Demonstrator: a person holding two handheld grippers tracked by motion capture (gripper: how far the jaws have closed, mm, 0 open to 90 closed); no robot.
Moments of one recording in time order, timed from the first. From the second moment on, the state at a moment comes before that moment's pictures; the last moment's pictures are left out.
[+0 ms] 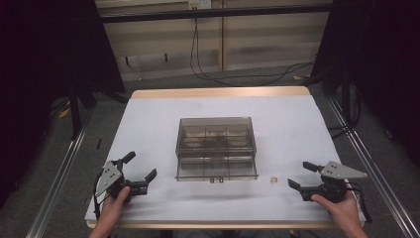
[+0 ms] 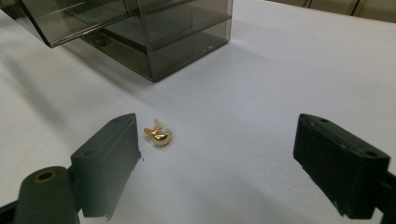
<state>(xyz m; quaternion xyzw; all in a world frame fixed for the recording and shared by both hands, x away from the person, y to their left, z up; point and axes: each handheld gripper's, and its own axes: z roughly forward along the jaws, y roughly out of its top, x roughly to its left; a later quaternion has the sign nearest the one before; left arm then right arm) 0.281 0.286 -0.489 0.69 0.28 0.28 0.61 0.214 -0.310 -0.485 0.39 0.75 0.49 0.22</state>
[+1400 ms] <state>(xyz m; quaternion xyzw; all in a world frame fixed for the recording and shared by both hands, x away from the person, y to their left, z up) 0.281 0.286 -0.488 0.69 0.28 0.28 0.61 0.256 -0.259 -0.446 0.37 0.88 0.31 0.04</state>
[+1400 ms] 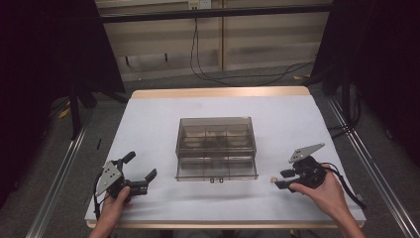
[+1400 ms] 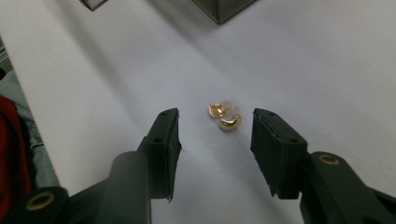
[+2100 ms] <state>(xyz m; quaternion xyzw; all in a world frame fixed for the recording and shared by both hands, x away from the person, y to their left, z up) 0.281 0.286 -0.488 0.69 0.28 0.28 0.61 0.292 -0.229 -0.434 0.33 0.93 0.19 -0.01</state>
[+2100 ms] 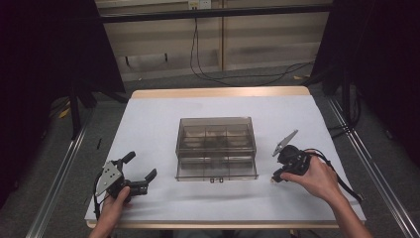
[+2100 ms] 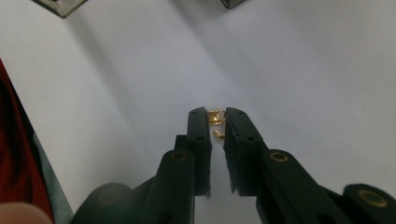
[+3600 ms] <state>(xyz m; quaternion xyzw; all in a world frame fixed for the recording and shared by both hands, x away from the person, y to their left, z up) 0.281 0.287 -0.488 0.69 0.28 0.29 0.60 0.305 -0.222 -0.438 0.33 0.93 0.18 -0.01</state>
